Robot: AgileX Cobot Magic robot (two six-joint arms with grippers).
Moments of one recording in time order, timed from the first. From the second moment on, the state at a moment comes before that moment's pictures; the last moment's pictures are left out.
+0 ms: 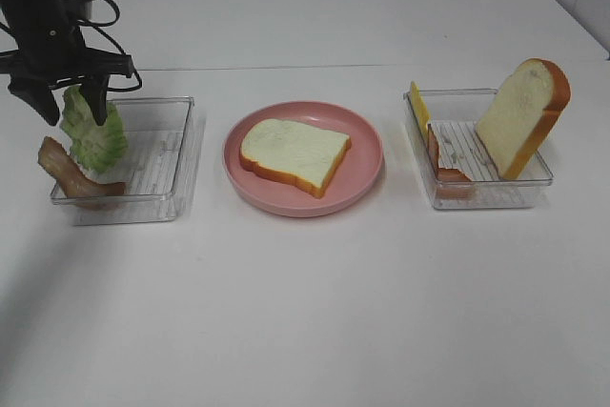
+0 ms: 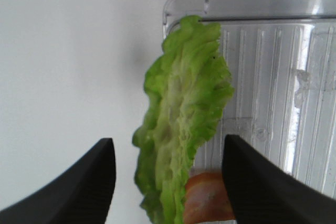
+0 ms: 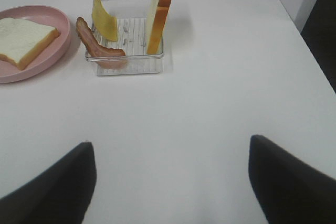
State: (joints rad) left arm -0.09 2.36 -2.04 0.00 1.22 -0.17; right arm -0.06 -0.01 -0.51 0.07 1.07 -0.05
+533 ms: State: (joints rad) left arm -0.09 2.37 -2.04 0.01 1.22 -0.16; right arm -0.06 -0.01 -0.51 0.07 1.07 -0.05
